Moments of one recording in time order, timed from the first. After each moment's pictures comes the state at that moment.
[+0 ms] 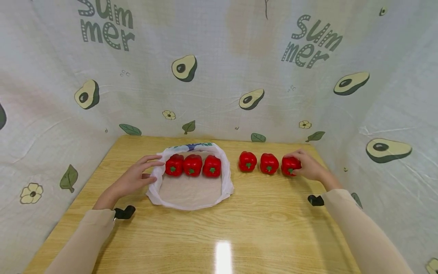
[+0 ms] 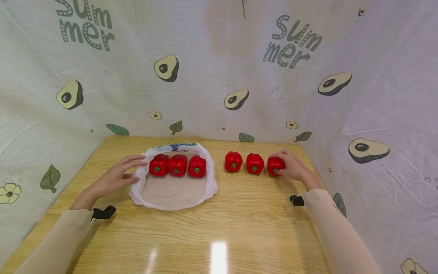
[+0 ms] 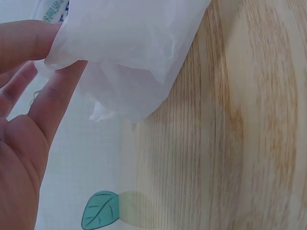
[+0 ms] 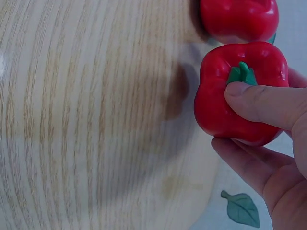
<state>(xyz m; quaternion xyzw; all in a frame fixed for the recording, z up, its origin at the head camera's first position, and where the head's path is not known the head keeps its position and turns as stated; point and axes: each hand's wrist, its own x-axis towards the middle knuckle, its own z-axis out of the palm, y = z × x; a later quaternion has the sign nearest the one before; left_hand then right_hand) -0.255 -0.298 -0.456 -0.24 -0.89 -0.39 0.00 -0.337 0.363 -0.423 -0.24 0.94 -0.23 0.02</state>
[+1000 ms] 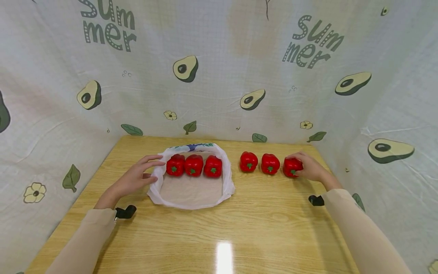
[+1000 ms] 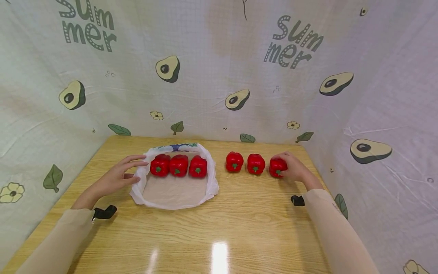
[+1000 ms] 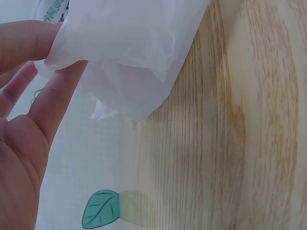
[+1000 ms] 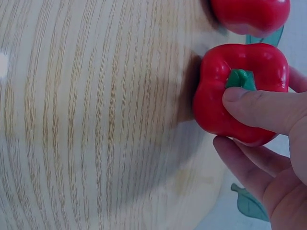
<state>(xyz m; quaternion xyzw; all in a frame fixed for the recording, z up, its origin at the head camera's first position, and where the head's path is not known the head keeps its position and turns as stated) -0.253 -0.300 -0.454 -0.25 -0.89 -0.39 0.01 -0.342 0.369 -0.434 -0.22 0.95 -0.23 0.03</state>
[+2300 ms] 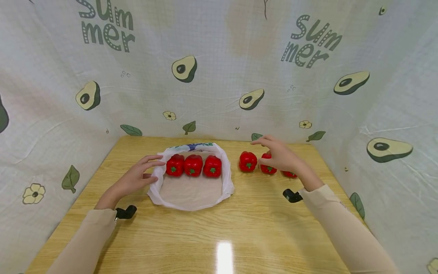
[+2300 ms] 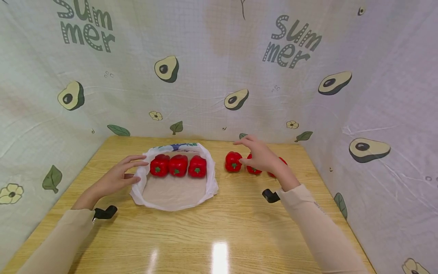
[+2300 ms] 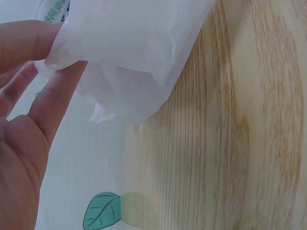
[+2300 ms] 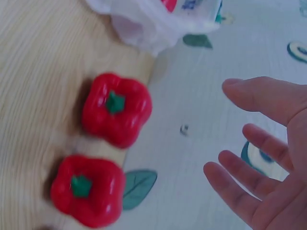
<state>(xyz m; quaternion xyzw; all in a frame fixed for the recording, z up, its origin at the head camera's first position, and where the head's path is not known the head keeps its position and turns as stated) -0.253 -0.296 -0.450 -0.24 -0.89 -0.40 0.01 -0.305 0.226 -0.345 -0.32 0.92 -0.21 -0.03</state>
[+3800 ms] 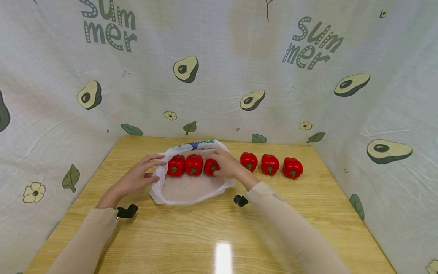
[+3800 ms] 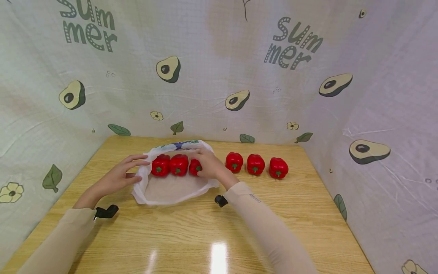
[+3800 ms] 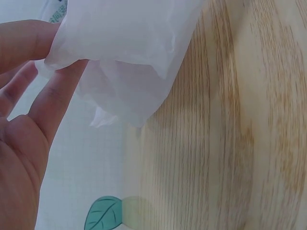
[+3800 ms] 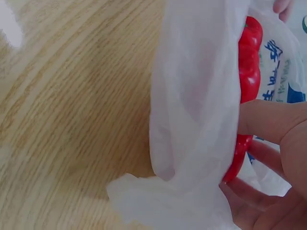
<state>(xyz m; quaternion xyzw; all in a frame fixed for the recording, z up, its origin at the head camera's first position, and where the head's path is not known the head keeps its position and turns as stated) -0.255 -0.295 -0.451 -0.24 -0.89 -0.39 0.00 -0.324 0.071 -0.412 -0.37 0.91 -0.20 0.05</state>
